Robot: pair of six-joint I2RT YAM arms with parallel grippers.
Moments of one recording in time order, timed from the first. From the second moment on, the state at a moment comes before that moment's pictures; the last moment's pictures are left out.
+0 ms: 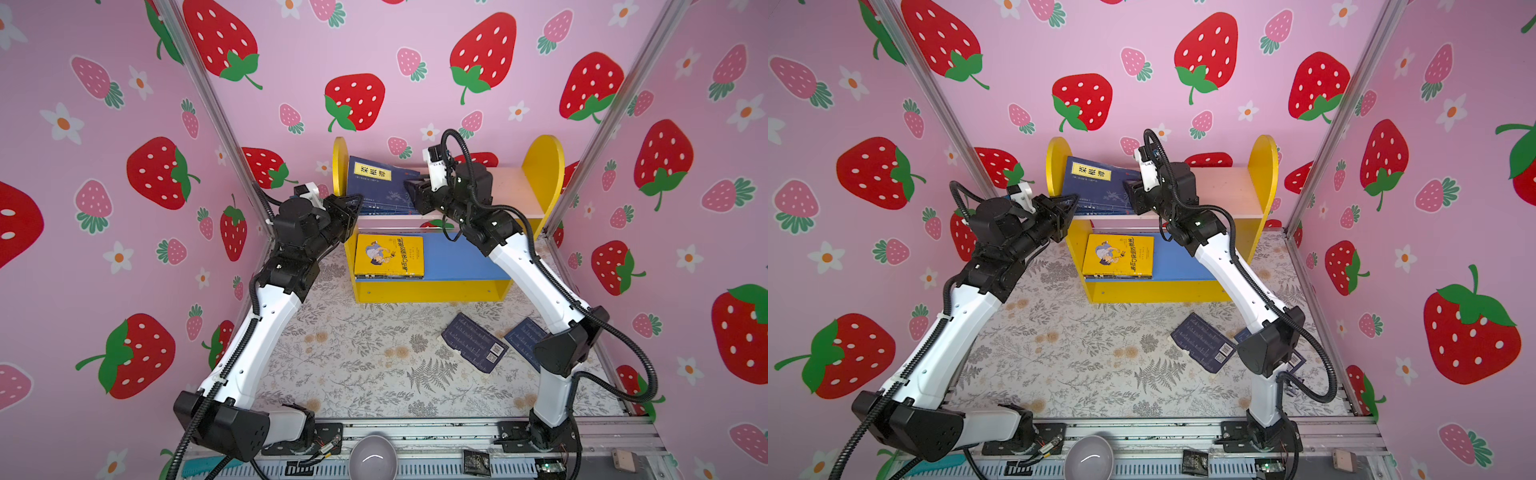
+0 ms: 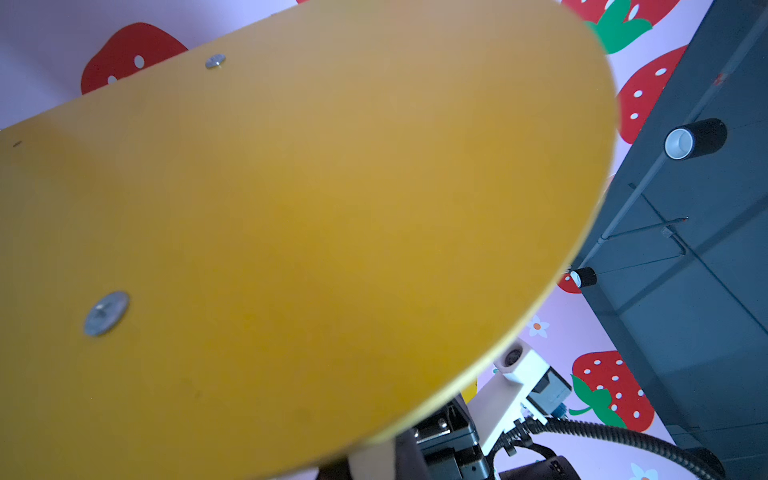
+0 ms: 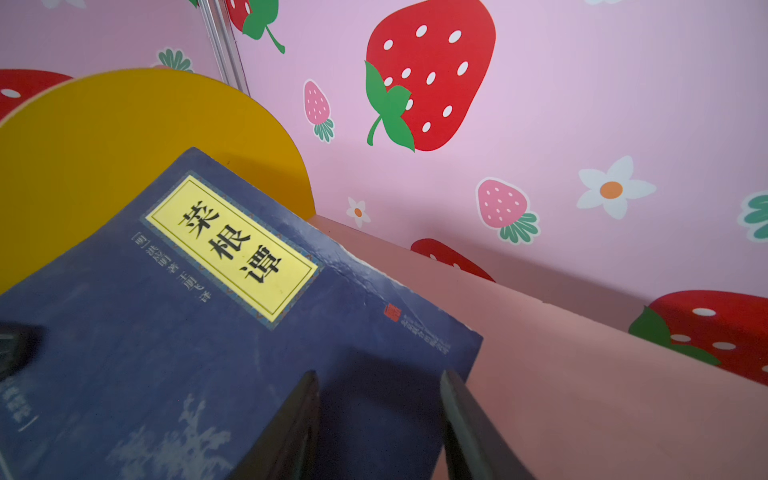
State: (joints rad) left arm -0.26 1.33 1.46 -0.12 0.26 -1.25; right arm 0.72 1.92 2.21 -0.38 -0.05 0.02
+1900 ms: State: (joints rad) left arm -0.13 1.24 1.46 -0.39 0.38 -0.19; right arm 0.73 1.67 1.89 -0.33 -0.25 -0.04
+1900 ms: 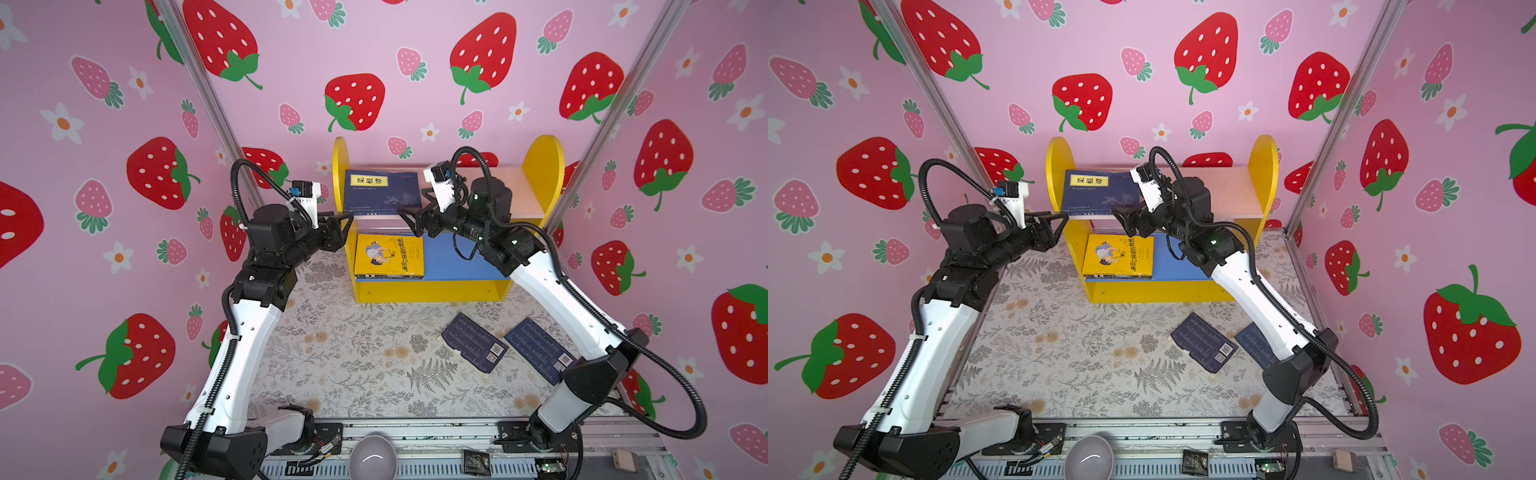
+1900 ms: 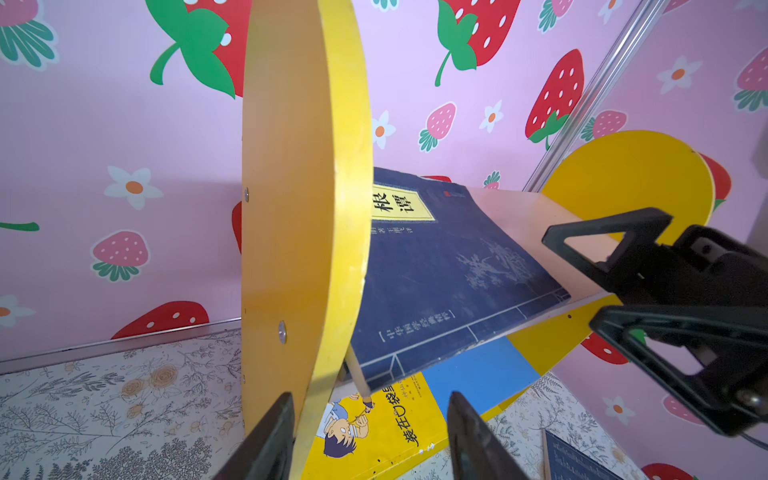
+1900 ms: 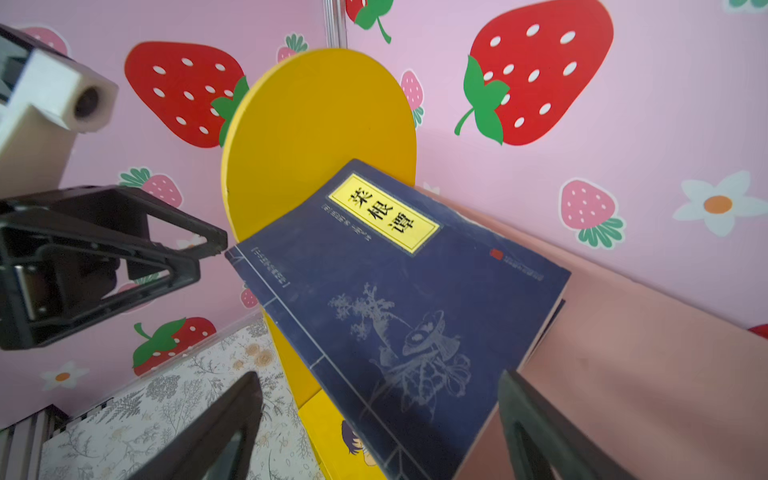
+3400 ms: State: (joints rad) left arm -0.17 0.96 1.17 -0.30 0.28 -0.37; right arm 0.72 1.34 1.51 -0.28 0.01 -0.05
